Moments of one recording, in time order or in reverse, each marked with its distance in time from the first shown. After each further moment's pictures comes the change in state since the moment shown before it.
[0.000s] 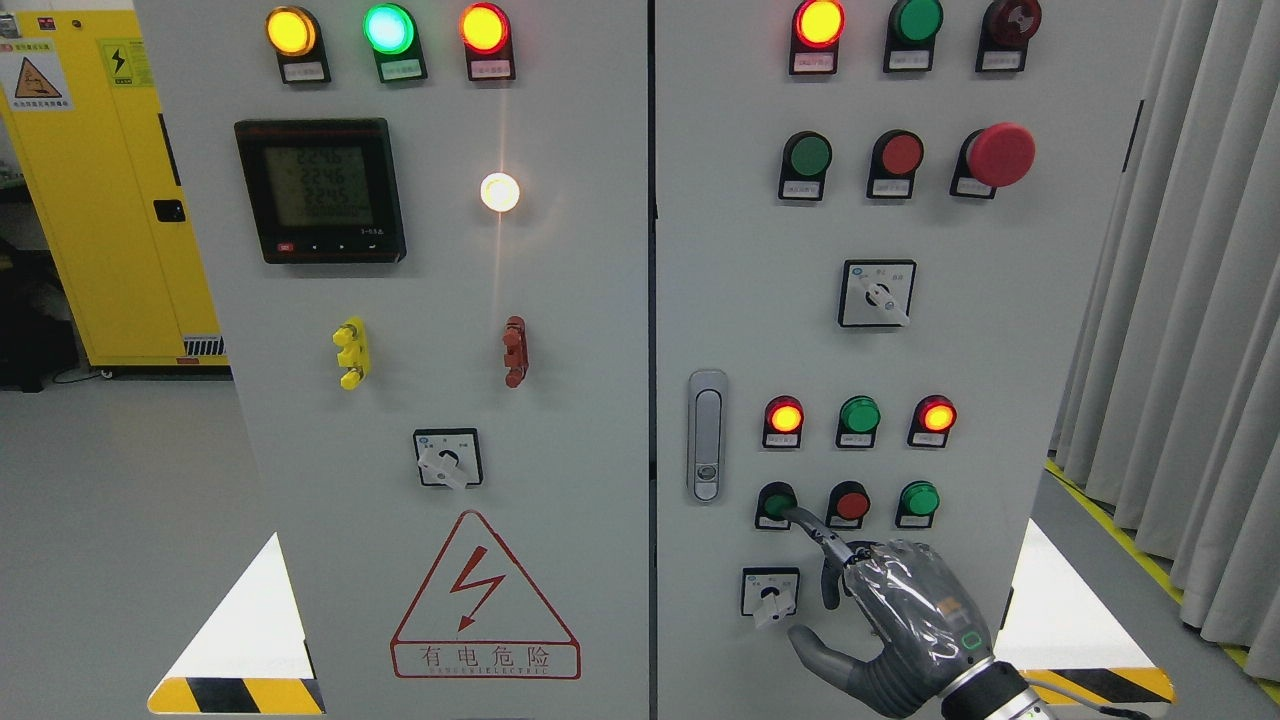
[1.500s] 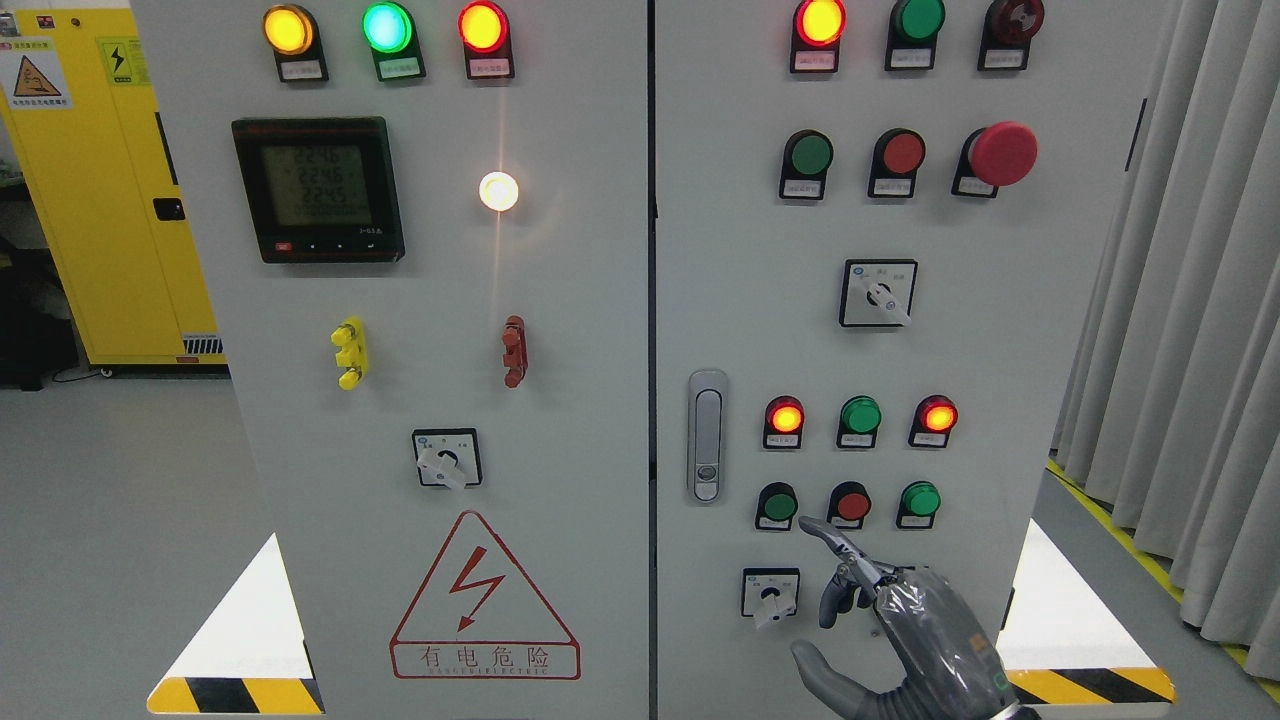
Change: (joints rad) left arm 0.000 0.000 0.000 0.000 0.000 0.000 0.000; right arm 0.148 0.010 -0.004 -0.114 -0.461 0.008 -0.001
